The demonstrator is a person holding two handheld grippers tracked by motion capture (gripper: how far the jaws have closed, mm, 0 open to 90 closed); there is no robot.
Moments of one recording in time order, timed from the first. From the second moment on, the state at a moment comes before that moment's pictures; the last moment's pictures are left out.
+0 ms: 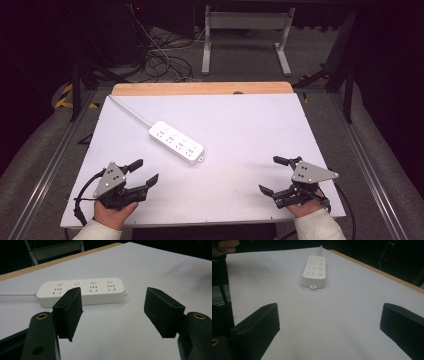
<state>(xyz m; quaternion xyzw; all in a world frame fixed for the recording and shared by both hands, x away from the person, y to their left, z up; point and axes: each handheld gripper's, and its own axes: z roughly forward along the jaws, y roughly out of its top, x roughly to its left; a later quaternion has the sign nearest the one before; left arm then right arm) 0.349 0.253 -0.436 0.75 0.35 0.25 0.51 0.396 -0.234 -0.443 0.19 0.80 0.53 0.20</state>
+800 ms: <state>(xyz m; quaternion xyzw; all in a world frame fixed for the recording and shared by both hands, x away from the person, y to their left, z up) 0.352 0.250 -0.428 0.76 0.35 0.25 0.48 0.394 -0.233 -0.443 0.19 0.80 0.53 0.20</state>
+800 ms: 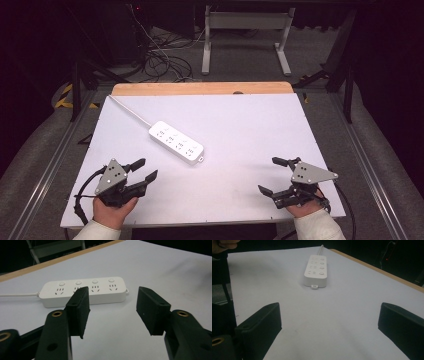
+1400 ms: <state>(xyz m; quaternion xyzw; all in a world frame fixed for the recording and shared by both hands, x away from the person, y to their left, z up) 0.382 0.225 -0.402 0.78 0.33 0.22 0.49 0.393 -0.232 -0.444 0.19 0.81 0.53 0.19</state>
